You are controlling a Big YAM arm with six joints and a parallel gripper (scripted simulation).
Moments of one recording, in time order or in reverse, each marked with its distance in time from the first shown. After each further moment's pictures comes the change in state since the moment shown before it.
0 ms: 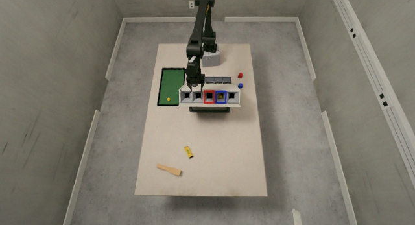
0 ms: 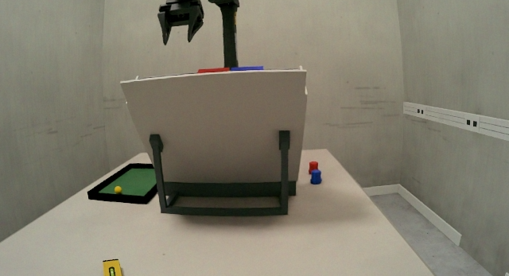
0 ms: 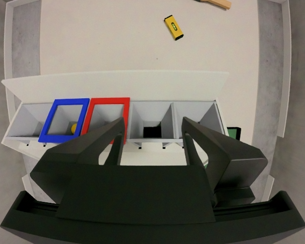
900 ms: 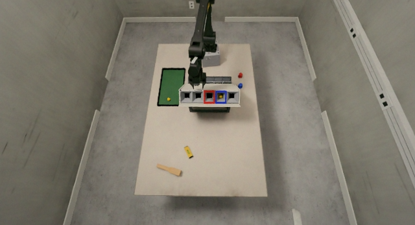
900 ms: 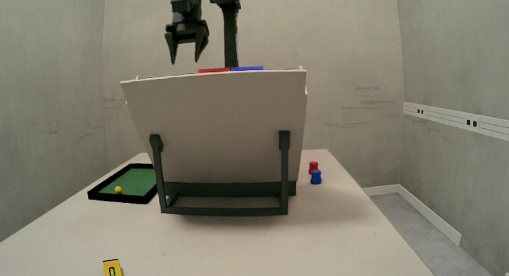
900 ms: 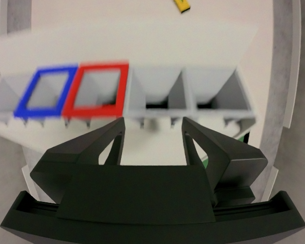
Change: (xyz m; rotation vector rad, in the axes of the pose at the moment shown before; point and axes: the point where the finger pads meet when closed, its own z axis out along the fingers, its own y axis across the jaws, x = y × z) arm 0.064 0.008 0.021 -0.009 0.067 0.003
